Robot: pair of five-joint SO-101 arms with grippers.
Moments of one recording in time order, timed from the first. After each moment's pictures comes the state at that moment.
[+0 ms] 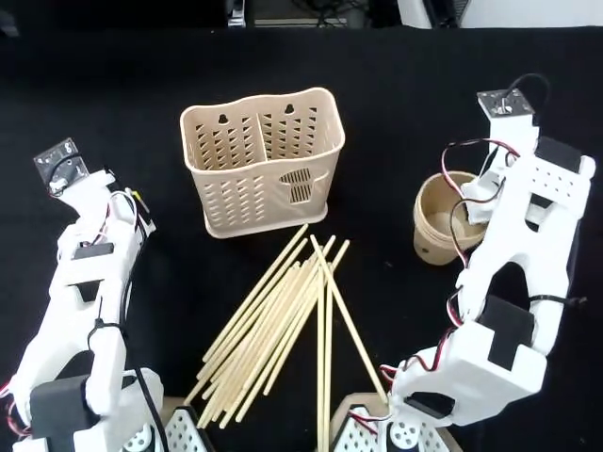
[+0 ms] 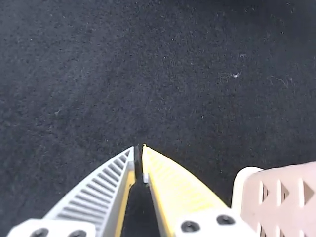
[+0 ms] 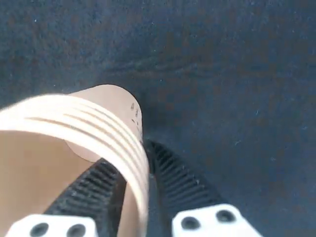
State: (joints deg) left arm -15.6 -21.2 61.4 9.3 19.5; right arm 26.9 6.7 3.4 77.1 32.9
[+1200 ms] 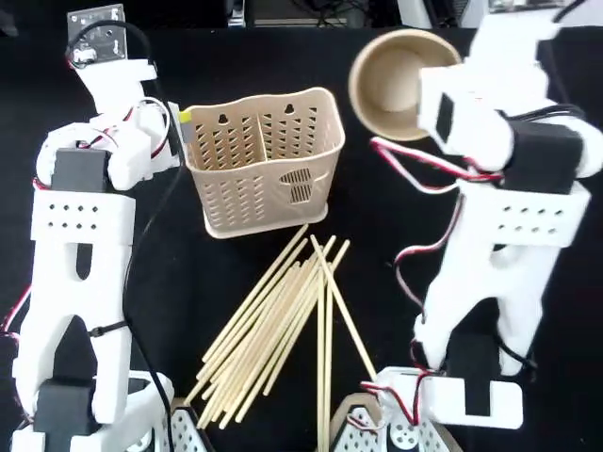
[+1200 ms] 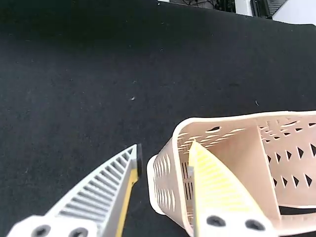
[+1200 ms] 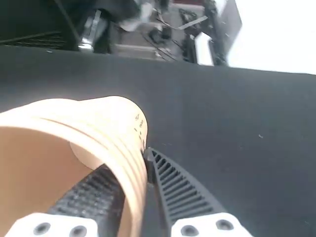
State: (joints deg) left arm -1.3 -21.2 4.9 65.6 9.6; right arm 2.4 -6.3 -40.6 92.5 6.0
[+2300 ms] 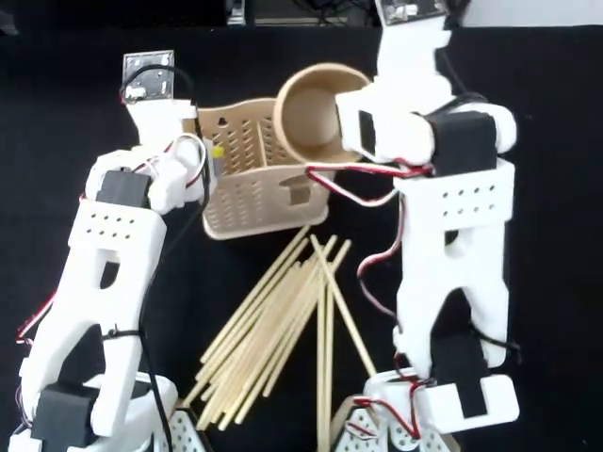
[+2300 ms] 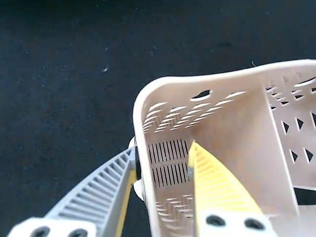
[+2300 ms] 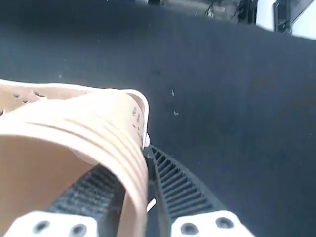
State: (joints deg) left arm 4.4 -22.5 24.3 53.2 10.0; right arm -9.4 -6.3 -30.5 92.5 2.6
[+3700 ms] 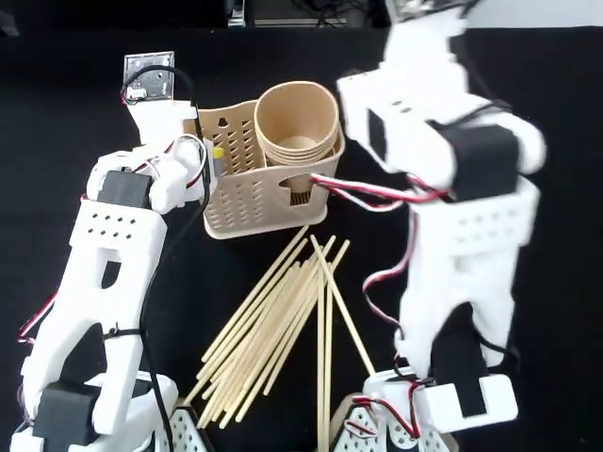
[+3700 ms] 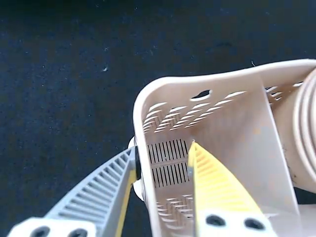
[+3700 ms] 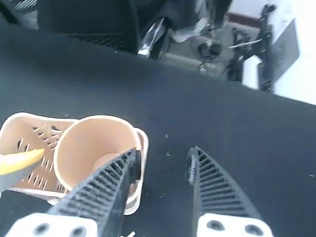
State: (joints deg) left arm 4.4 -22.5 24.2 53.1 10.0; right arm -9.5 -6.3 -44.0 94.5 5.8
